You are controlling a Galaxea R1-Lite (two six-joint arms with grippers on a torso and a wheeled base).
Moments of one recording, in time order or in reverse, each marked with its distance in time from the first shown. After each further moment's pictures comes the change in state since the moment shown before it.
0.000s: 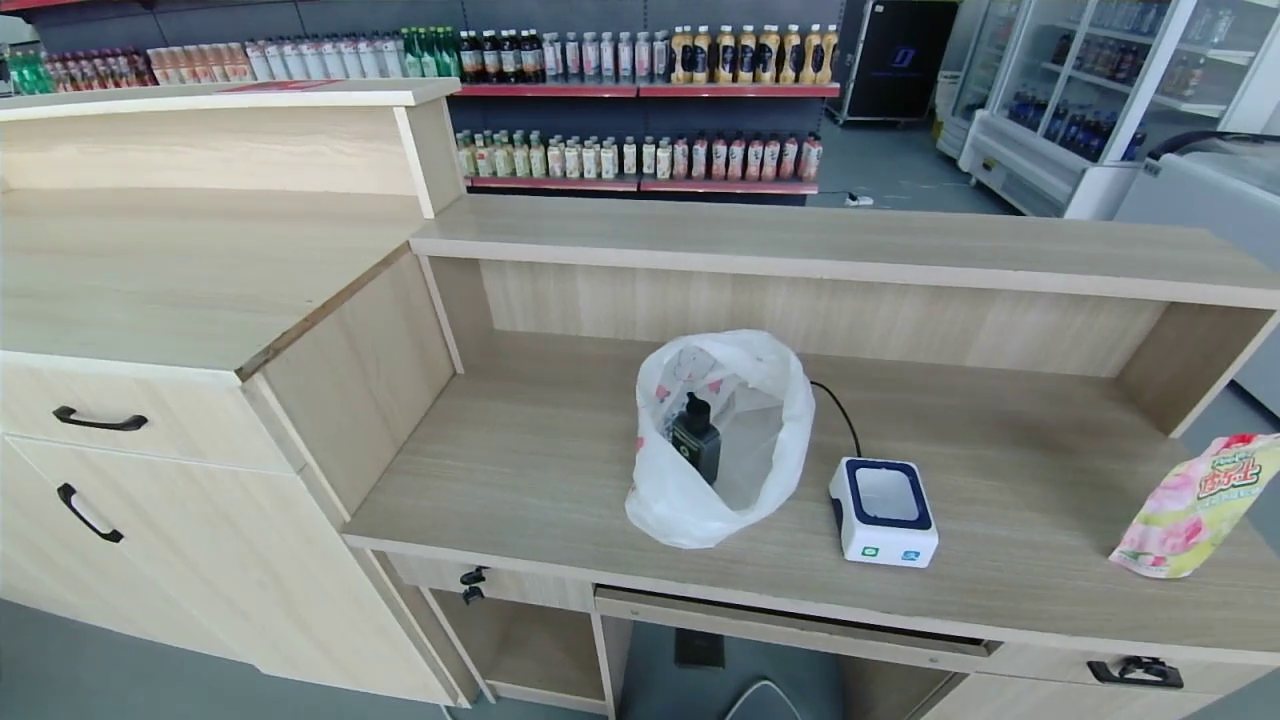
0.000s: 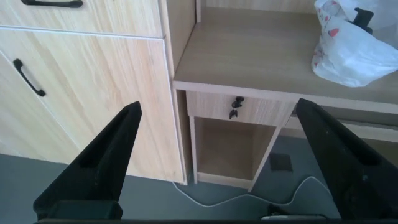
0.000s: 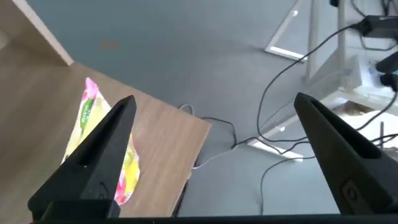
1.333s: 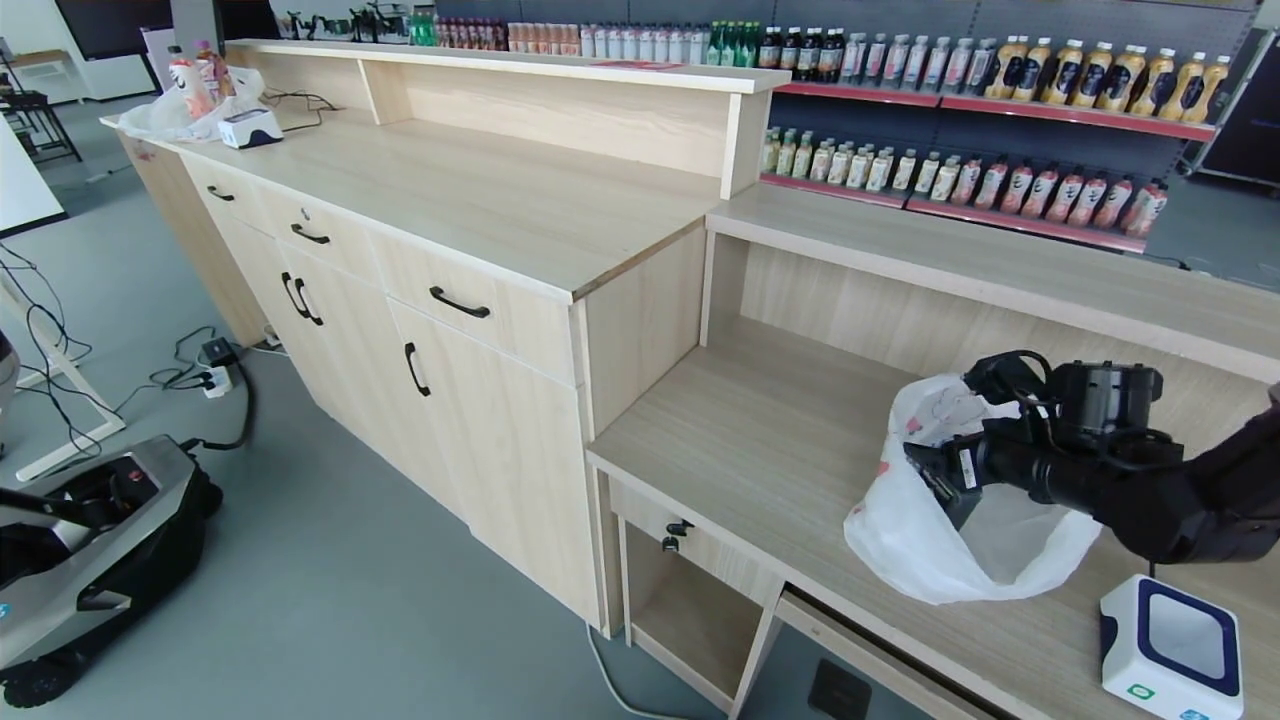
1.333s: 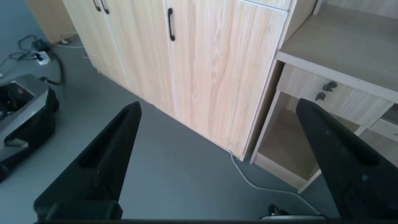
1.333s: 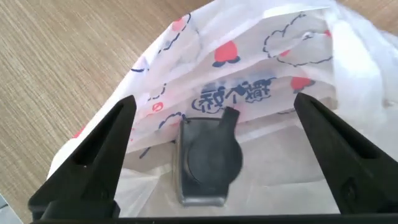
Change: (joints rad) left arm 0.000 0.000 0.000 0.000 0.000 0.000; right arm 0.587 0.363 0.346 -0.800 0.689 -0.606
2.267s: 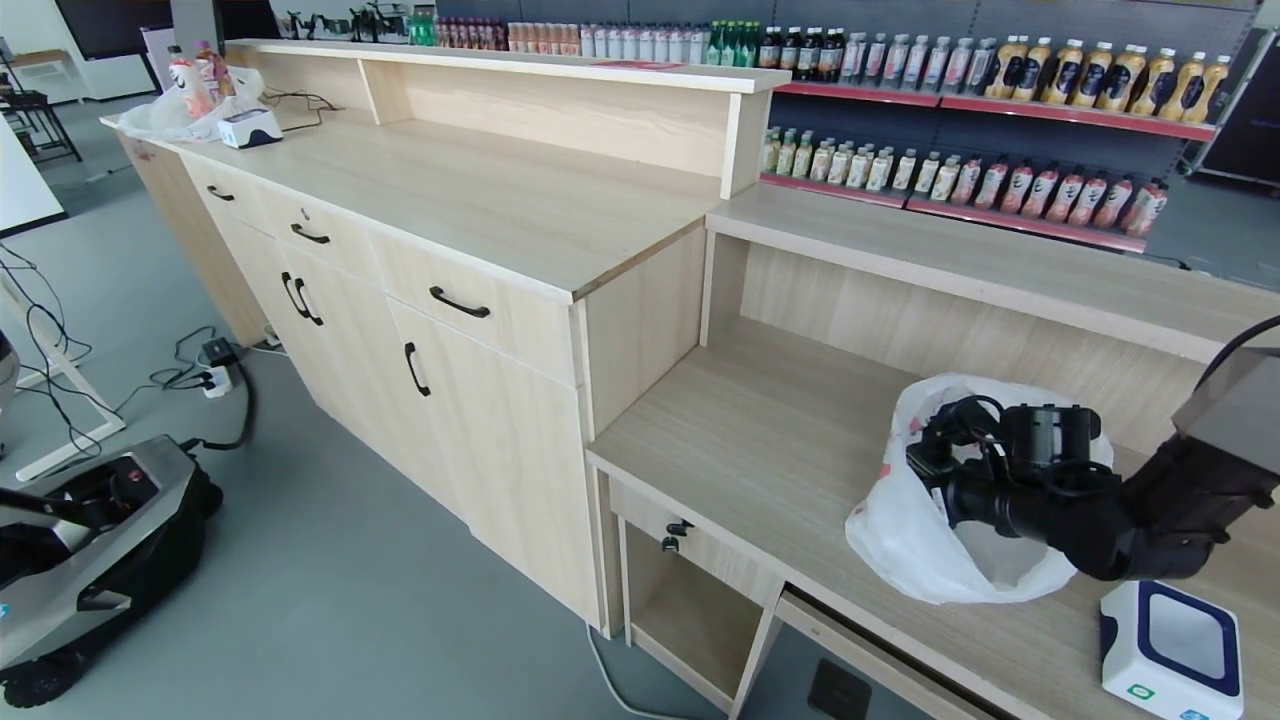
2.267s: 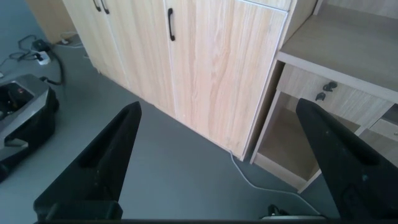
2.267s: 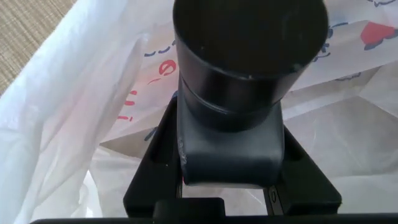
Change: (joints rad) left arm 0.000 0.000 0.000 0.000 0.000 0.000; right arm 0.017 0.182 -0.036 -0.013 0.001 0.036
